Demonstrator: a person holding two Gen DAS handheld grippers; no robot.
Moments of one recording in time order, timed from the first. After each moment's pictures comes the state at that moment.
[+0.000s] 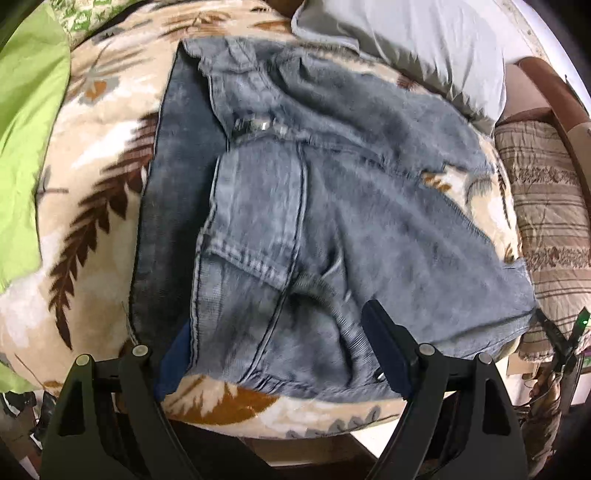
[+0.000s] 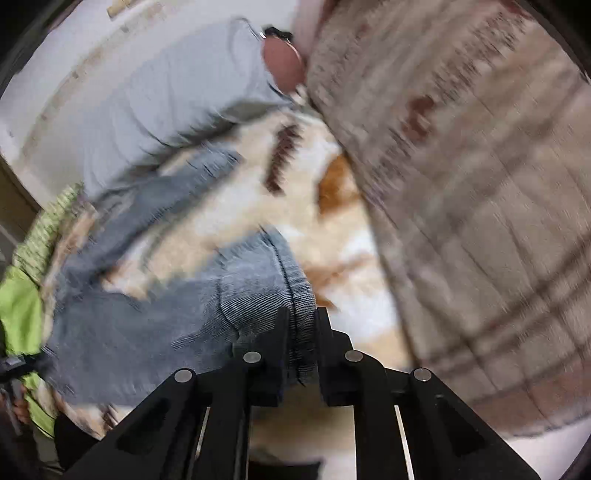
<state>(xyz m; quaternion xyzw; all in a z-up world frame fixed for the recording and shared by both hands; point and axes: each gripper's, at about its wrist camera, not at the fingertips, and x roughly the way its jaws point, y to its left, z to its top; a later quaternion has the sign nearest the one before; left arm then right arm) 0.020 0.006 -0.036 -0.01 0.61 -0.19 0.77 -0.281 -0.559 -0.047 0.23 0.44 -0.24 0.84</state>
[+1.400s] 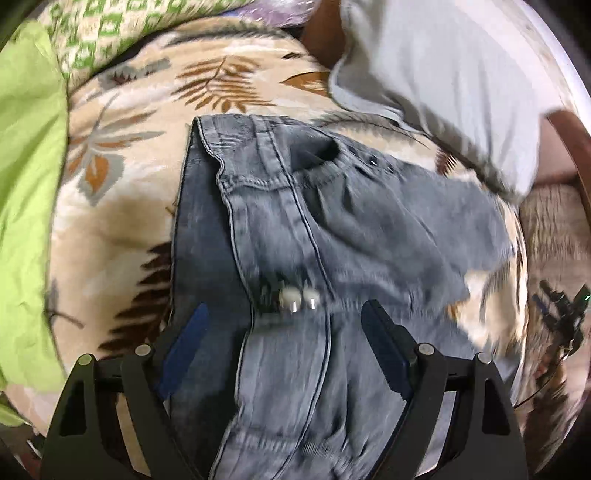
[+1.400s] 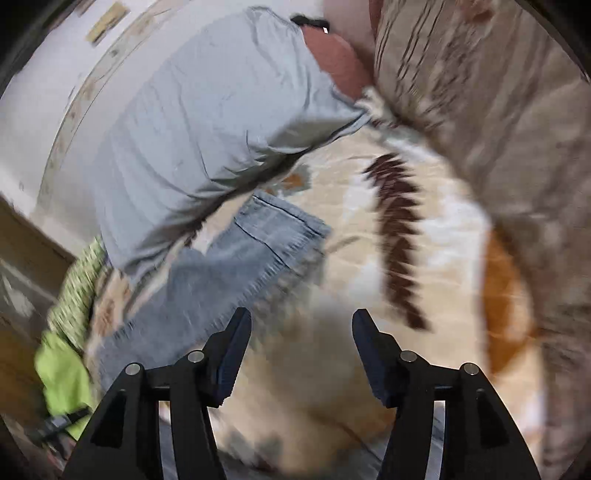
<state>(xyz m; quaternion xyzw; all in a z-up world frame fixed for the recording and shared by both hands) 0.155 -0.014 -0.017 -0.06 0.58 -0.14 0.80 -0.016 -0.623 -0.045 0.37 0.37 -0.14 0.84</state>
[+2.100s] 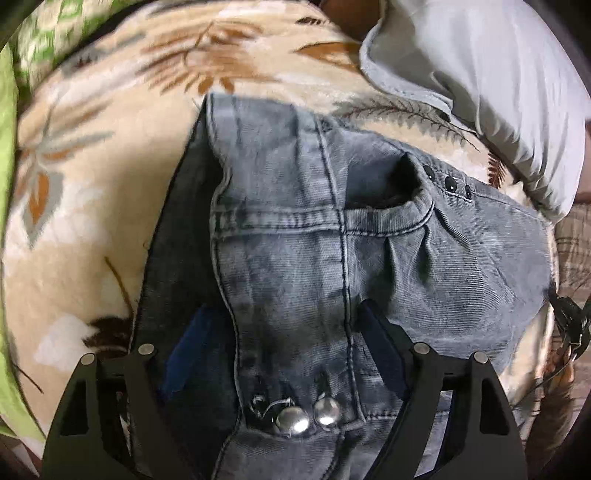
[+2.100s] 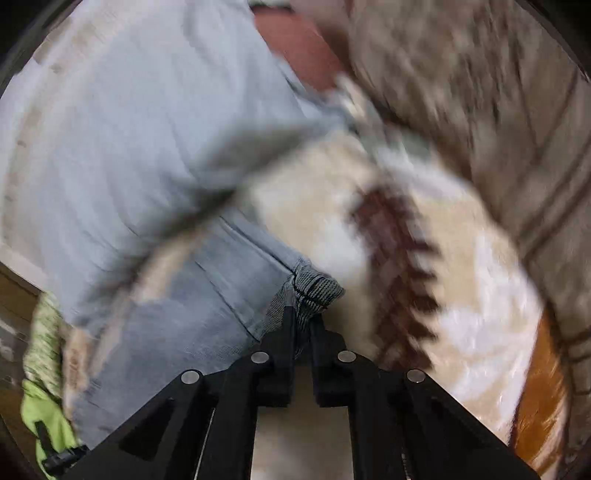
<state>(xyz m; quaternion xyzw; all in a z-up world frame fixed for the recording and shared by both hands) 0.213 -0.064 -0.068 -0.02 0.61 -0.10 0.79 0.047 -0.671 -0.095 0.33 0.41 -0.21 0.82</state>
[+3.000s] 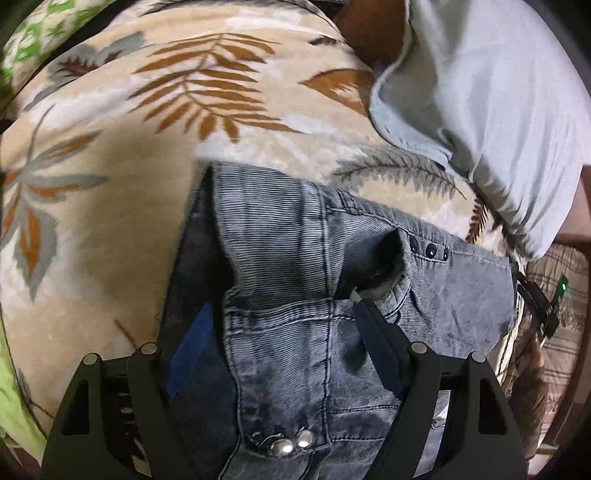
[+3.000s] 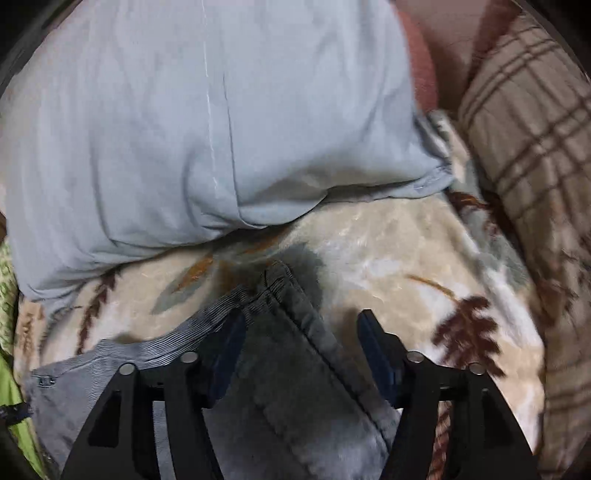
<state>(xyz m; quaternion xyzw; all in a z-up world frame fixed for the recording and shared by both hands) 0.271 -0.048 -0.046 -0.10 0.65 -0.12 0.75 0.181 -0.676 -0.070 0.19 0.48 -0.18 0.84</state>
